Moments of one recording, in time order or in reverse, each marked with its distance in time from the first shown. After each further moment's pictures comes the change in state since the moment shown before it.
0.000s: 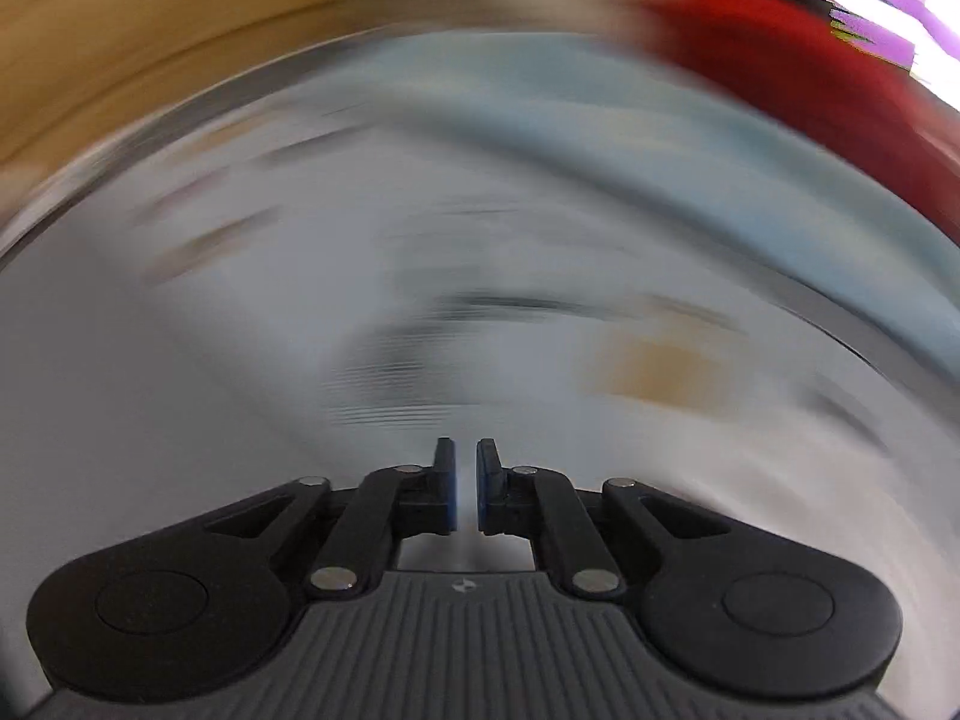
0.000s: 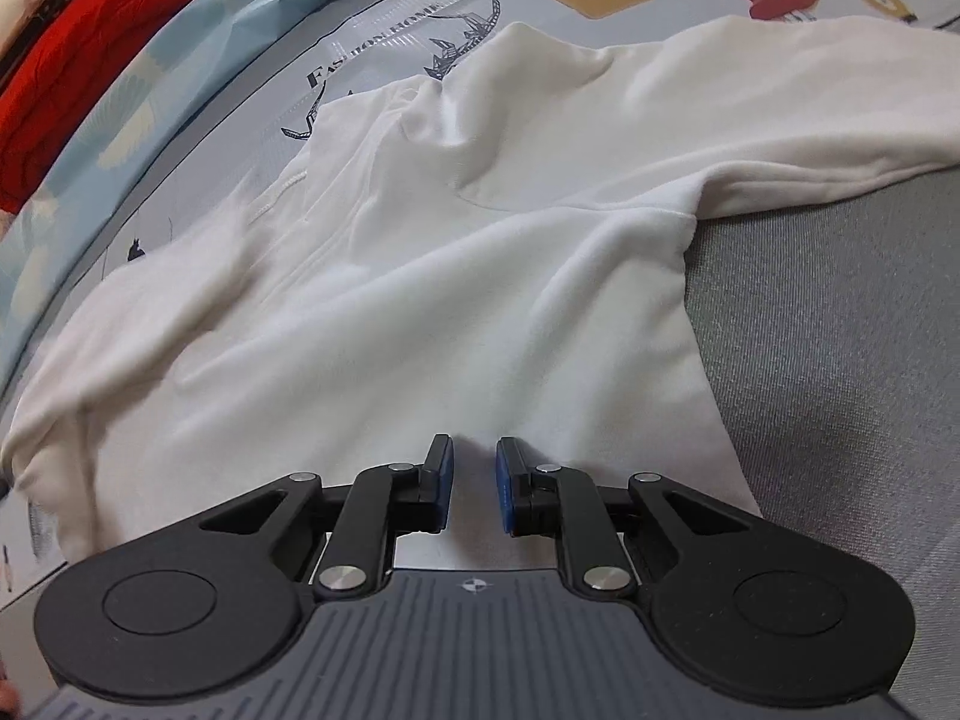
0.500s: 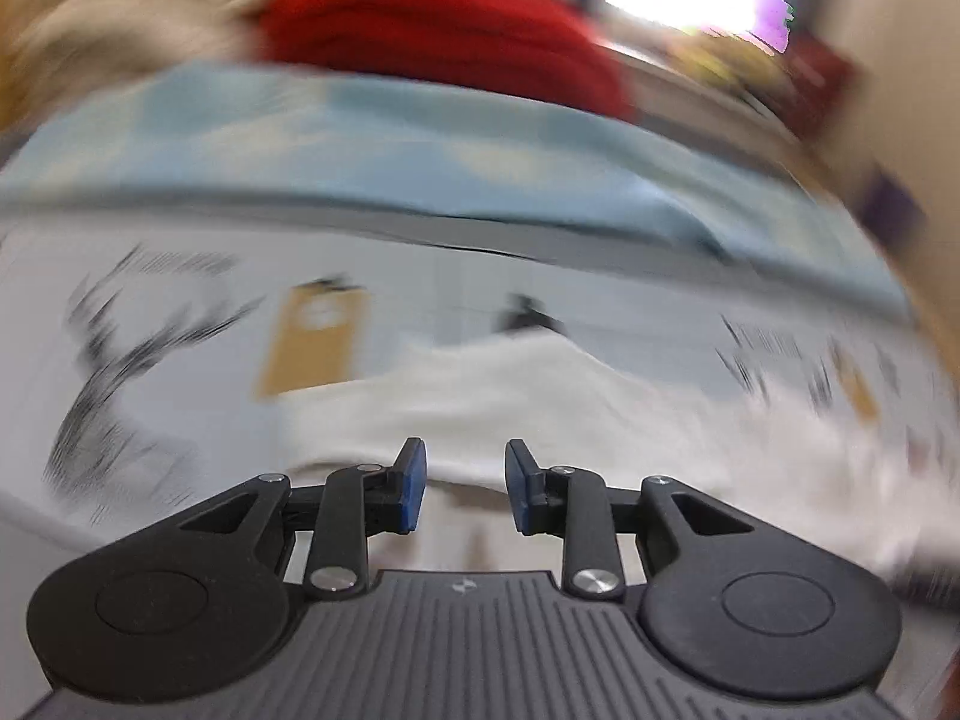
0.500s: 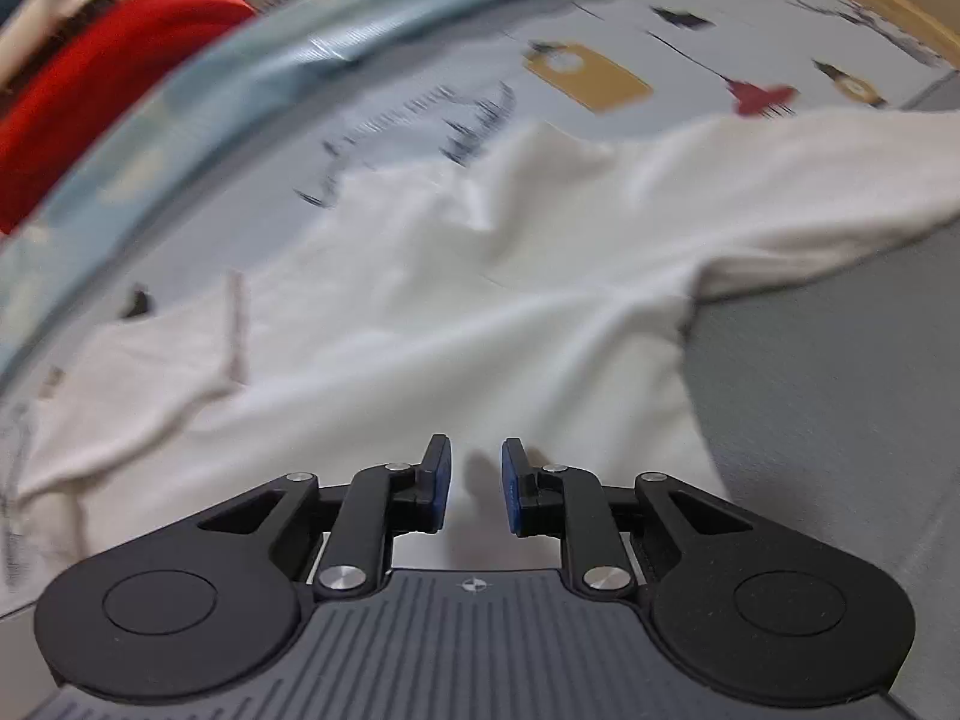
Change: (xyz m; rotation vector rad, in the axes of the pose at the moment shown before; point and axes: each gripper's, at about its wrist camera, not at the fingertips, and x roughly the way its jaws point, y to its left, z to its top) left arm -0.048 -0.096 -0.066 0.643 -0.089 -0.671; right arm -0.026 0.025 -0.009 -0.037 -0.170 -0.039
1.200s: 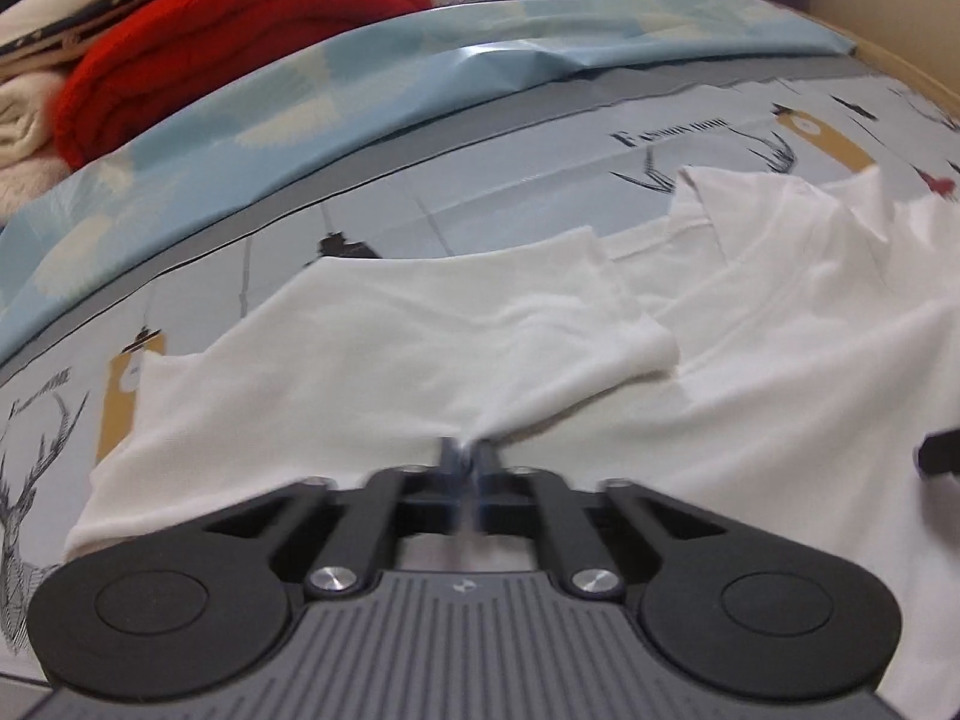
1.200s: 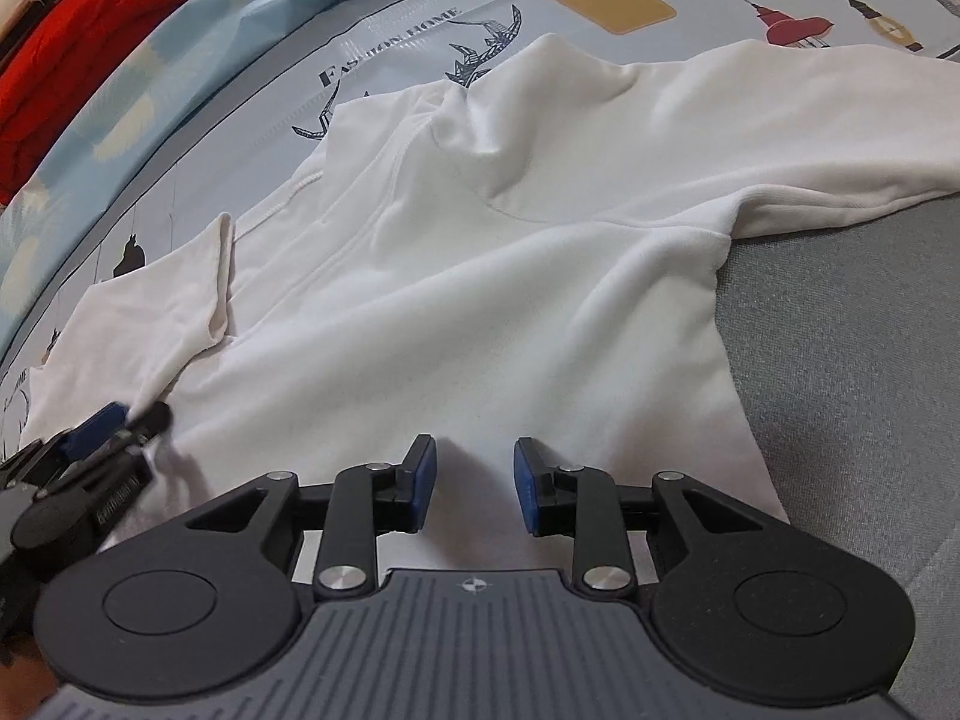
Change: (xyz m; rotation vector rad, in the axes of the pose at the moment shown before) left arm 0.096 -0.106 -0.035 0.392 0.070 0.063; right arm 0.030 -0.003 0.001 0.017 0.157 0.003
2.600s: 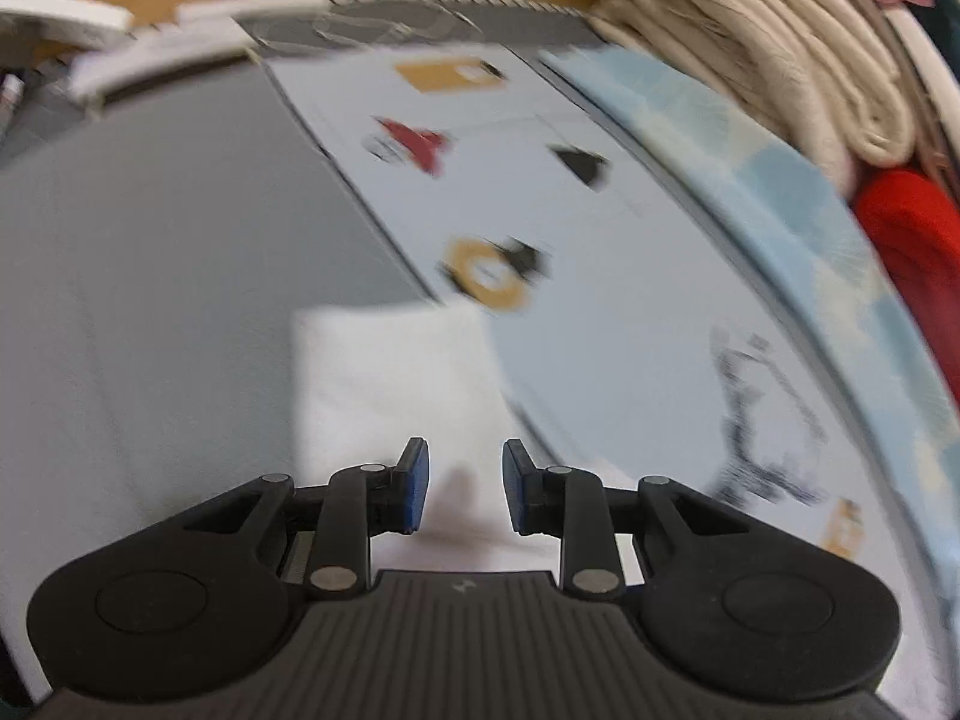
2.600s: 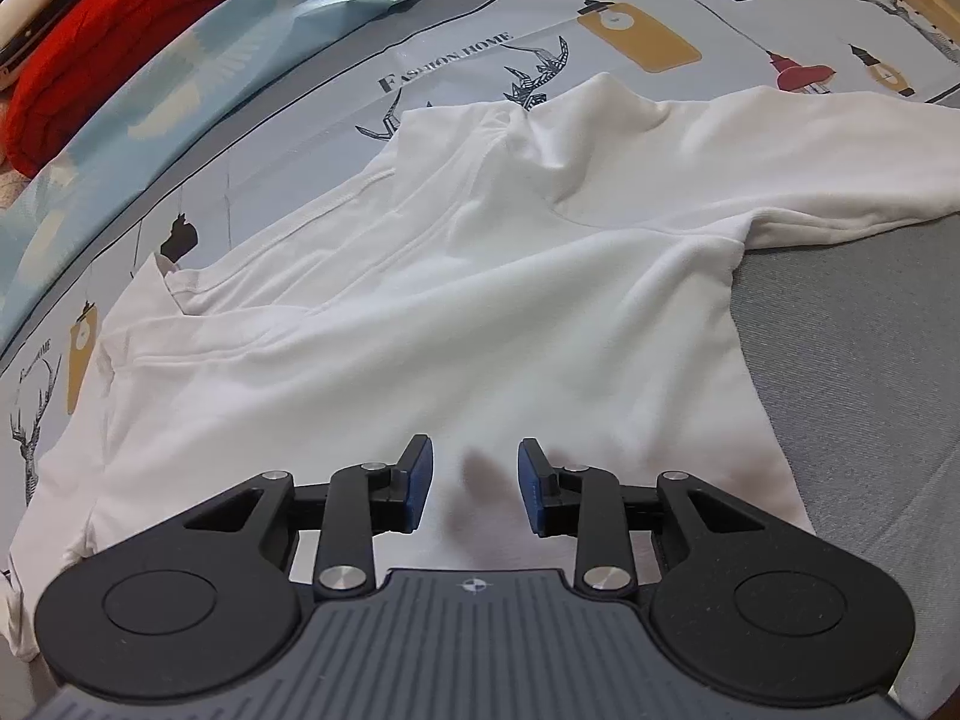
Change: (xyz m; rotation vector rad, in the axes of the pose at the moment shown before) left arm -0.171 0.418 -0.215 -1.255 0.098 0.431; right arm -0.039 0.037 -0.020 -0.045 -0.024 -0.019
